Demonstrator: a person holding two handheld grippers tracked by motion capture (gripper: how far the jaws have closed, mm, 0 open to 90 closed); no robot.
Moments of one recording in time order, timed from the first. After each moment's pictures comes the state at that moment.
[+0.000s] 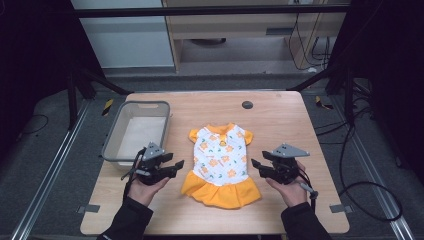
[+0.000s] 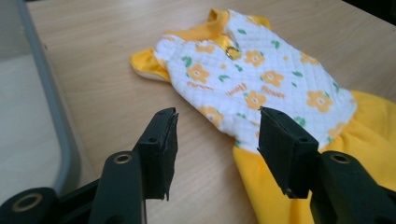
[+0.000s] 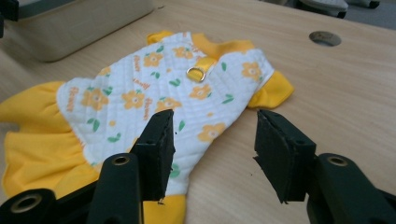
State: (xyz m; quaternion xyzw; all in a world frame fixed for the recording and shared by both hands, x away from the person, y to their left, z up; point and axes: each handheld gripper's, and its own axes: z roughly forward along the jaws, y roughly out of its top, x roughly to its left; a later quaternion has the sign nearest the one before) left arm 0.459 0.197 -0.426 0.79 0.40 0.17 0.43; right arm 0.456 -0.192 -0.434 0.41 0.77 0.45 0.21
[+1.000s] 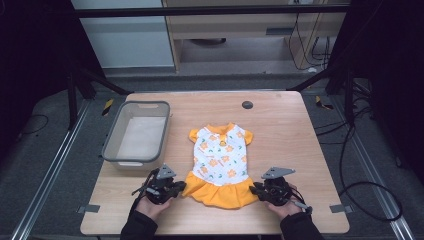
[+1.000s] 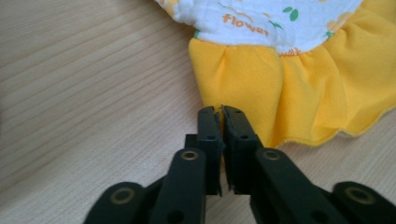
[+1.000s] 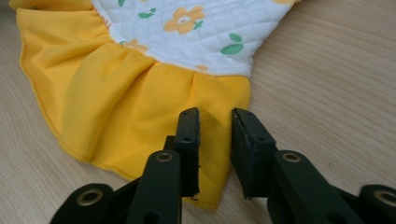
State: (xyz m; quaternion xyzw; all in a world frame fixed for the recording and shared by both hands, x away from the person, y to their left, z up) left arm 0.439 0.185 -0.484 0.84 0.39 0.10 0.36; right arm 0.429 -0.183 -0.494 0.41 0.83 0.37 0.10
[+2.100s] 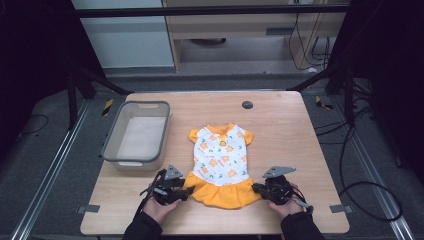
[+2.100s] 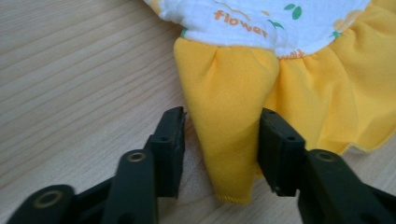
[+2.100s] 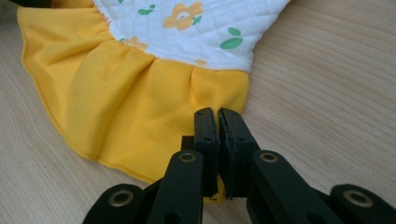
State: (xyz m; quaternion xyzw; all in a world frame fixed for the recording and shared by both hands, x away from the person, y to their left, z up) left arm 0.442 0.169 -0.493 0.84 0.40 0.11 0.35; right arm 0.432 -0.186 -0.492 0.41 0.83 0.36 0.10
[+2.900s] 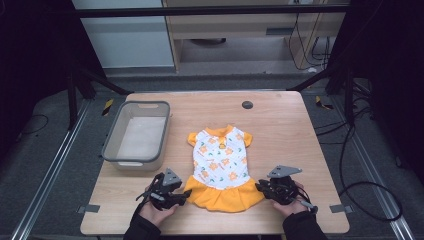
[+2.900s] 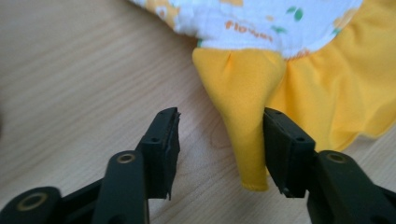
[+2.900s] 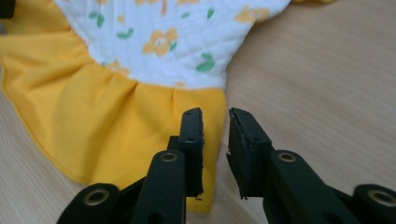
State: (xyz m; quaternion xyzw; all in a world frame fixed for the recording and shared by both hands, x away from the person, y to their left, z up) left arm 0.422 0.175 -0.476 0.84 0.38 0.14 0.35; right arm 0.427 -0.196 -0.482 0.40 0.82 0.37 0.14
